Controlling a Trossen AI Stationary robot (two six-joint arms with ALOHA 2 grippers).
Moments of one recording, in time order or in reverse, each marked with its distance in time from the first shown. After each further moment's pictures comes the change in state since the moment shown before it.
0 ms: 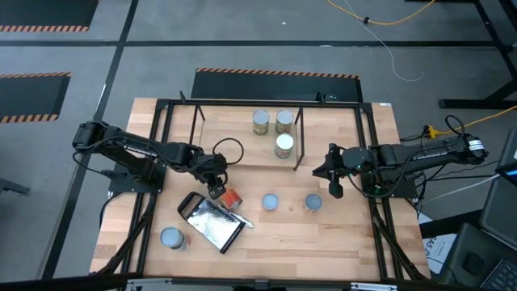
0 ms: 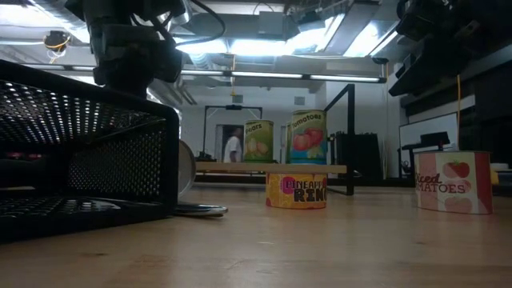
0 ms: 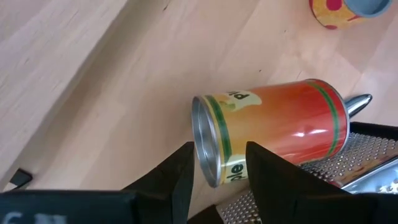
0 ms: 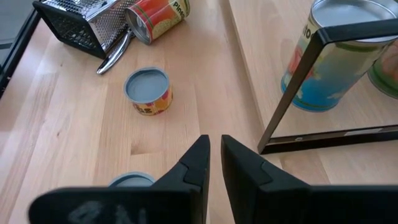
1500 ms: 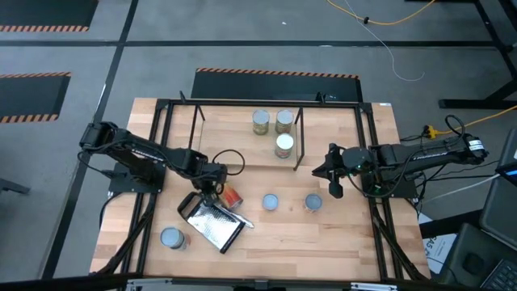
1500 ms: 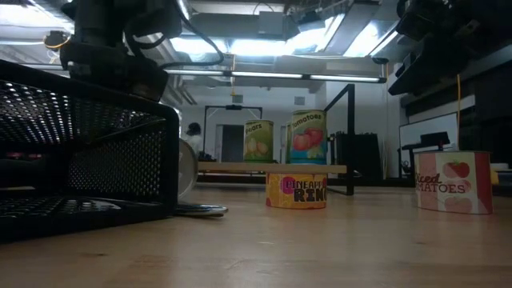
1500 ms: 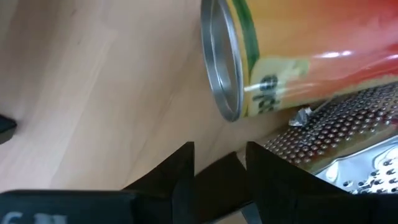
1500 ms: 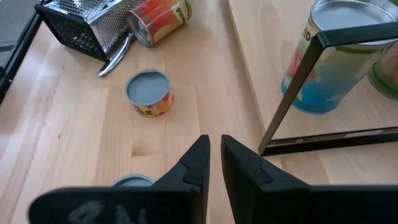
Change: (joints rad) left arm -0.051 0.089 -0.001 -0.127 0.075 0.030; right arm 0.000 0.000 0.000 0.006 0.000 0.003
